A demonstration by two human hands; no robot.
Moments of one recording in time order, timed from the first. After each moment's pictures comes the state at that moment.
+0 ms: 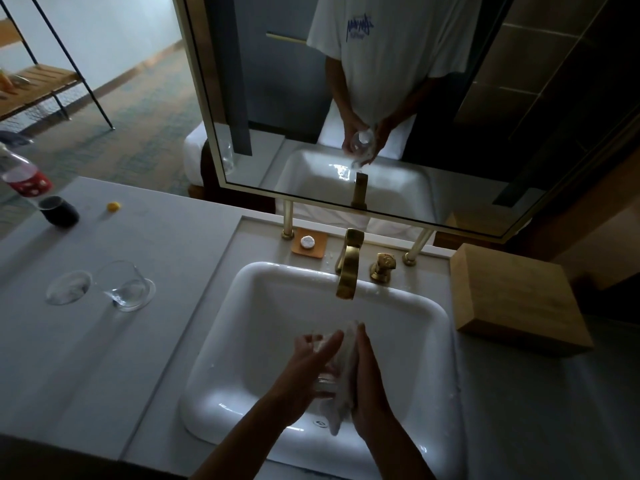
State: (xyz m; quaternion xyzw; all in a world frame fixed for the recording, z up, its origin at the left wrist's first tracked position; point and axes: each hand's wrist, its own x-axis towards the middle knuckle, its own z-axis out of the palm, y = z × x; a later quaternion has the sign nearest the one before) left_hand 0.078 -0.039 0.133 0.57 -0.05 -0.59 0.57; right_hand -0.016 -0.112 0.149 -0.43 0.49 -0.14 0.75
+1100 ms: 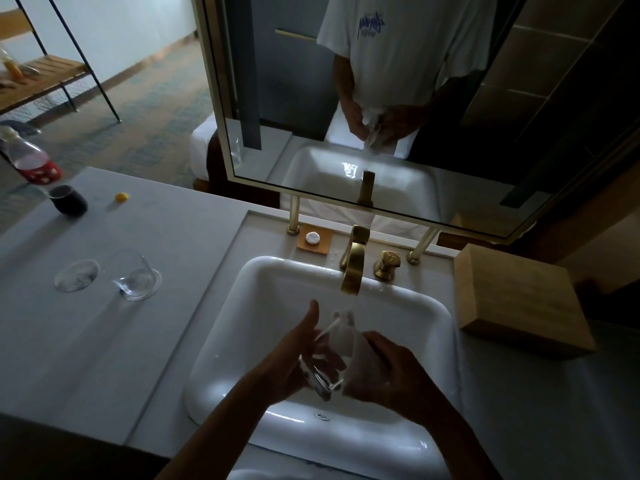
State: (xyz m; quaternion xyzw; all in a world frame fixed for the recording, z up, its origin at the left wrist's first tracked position) left_hand 0.109 -0.026 0.142 0.47 -0.14 -0.68 0.55; right_hand -0.061 -0.150 0.186 -0.82 0.22 -0.04 0.53
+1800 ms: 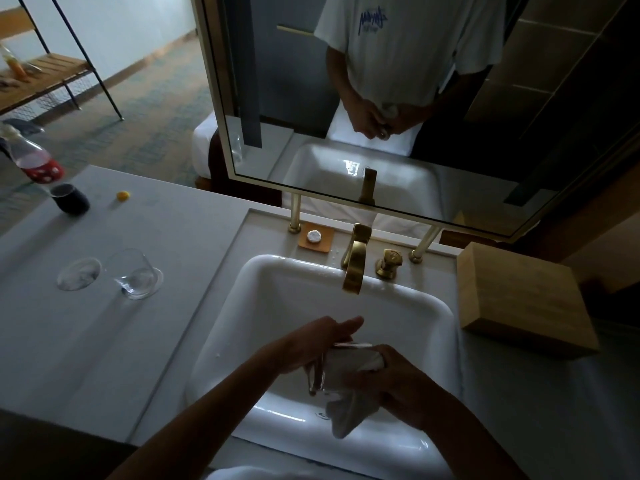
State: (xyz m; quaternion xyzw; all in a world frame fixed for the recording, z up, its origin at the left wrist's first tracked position) left_hand 0.112 -0.062 0.169 0.66 -0.33 -0.59 0.34; right_hand -0.054 -0.147 0.190 -0.56 0.21 0.07 0.80
